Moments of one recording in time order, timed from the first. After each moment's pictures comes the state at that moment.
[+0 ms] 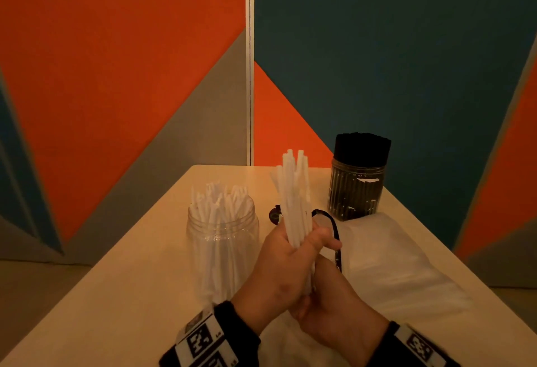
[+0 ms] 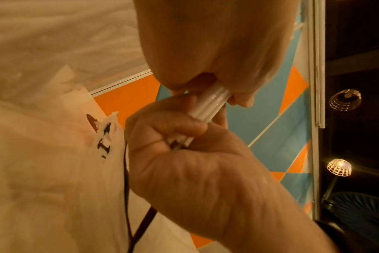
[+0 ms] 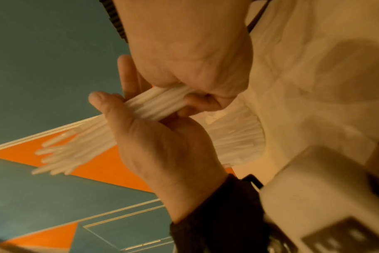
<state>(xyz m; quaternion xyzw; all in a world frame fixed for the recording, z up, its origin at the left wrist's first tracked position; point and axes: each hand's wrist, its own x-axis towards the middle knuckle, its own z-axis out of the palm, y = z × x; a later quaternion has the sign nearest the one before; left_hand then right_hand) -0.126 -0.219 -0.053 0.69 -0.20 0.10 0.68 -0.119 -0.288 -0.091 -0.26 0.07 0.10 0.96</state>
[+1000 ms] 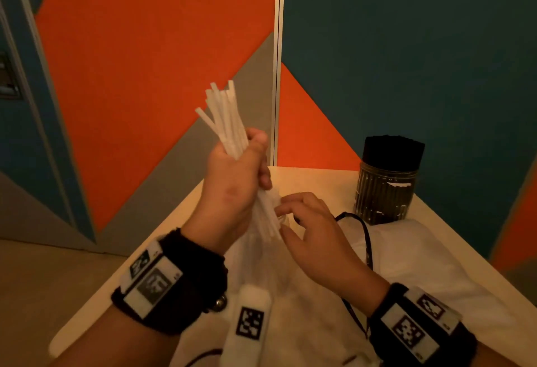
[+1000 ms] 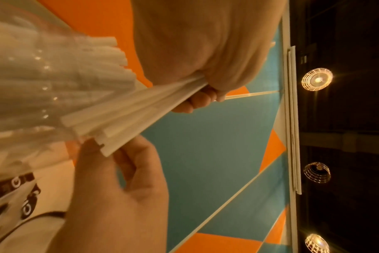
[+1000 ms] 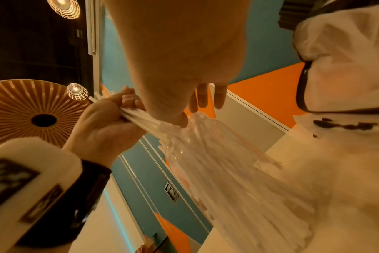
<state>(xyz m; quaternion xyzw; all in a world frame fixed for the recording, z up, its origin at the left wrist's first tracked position) -0.094 -0.127 0.035 0.56 -0.15 0.28 0.77 -0.096 -0.273 -0.042 -0.85 -0.29 -0.22 0.38</state>
